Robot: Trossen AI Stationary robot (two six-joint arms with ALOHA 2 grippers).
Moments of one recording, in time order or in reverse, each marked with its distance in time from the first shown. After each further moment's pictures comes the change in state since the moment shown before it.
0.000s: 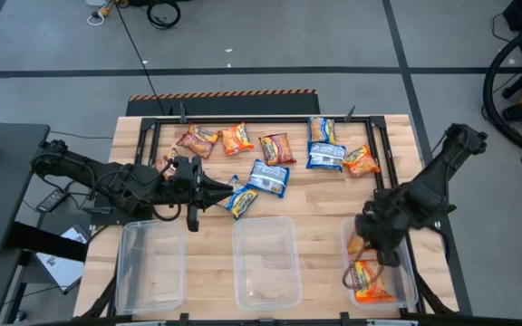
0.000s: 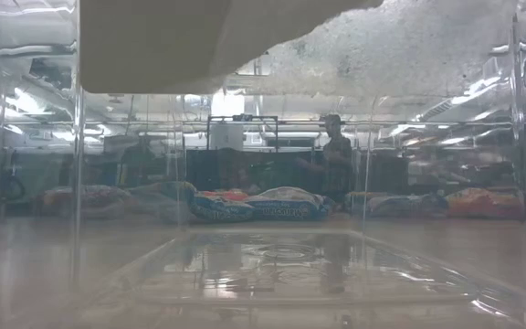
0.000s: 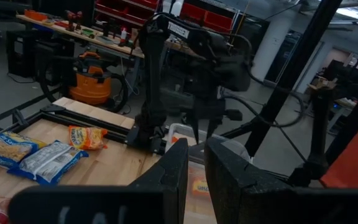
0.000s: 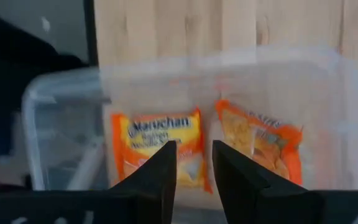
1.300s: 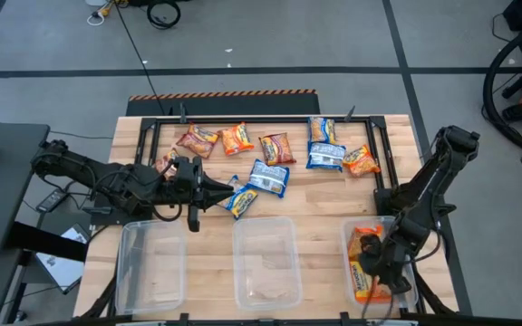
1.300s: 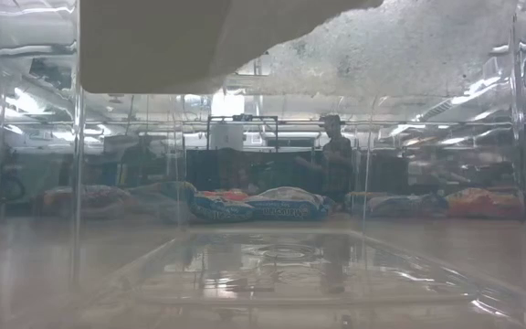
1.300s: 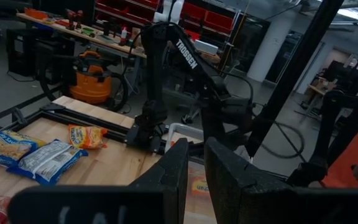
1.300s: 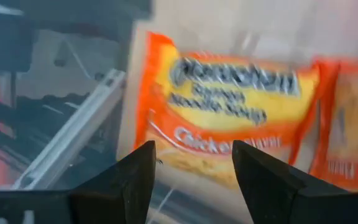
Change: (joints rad) left arm 0.001 0.006 0.001 0.002 0.000 -0.008; right arm 0.195 0.112 -0.321 0.510 -0.178 -0.079
